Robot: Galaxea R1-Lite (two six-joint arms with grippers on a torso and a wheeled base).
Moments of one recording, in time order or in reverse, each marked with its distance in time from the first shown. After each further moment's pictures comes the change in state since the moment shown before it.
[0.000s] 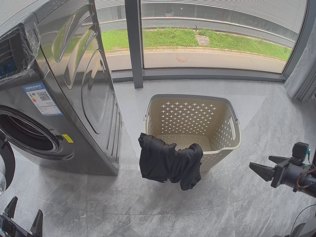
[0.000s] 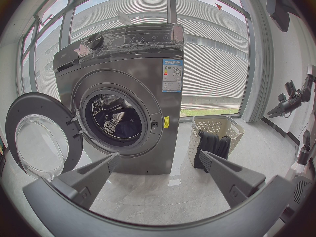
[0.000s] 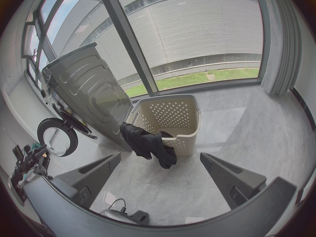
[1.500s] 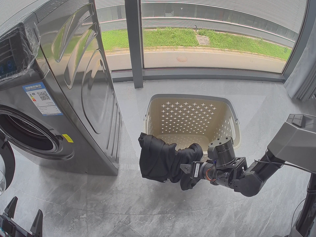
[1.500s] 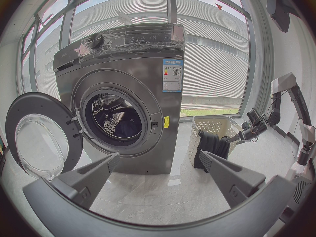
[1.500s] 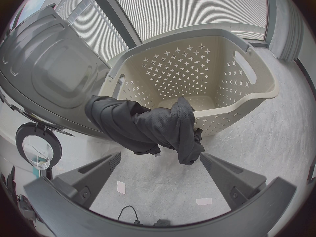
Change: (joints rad) left arm 0.000 0.000 0.000 0.000 0.000 -0.003; right arm 0.171 0.977 -0.494 -0.202 -0.125 0.260
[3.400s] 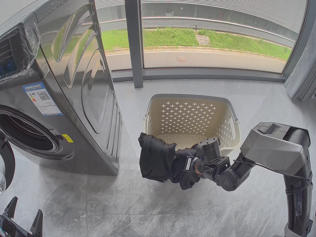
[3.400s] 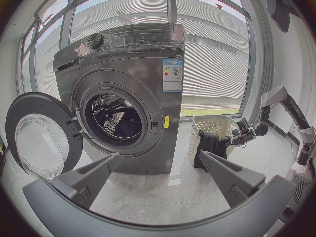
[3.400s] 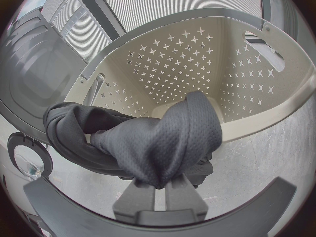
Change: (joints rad) left arm 0.000 0.000 0.000 0.000 0.001 0.000; right arm -0.065 0.264 -0.227 -0.101 0.003 -0.007
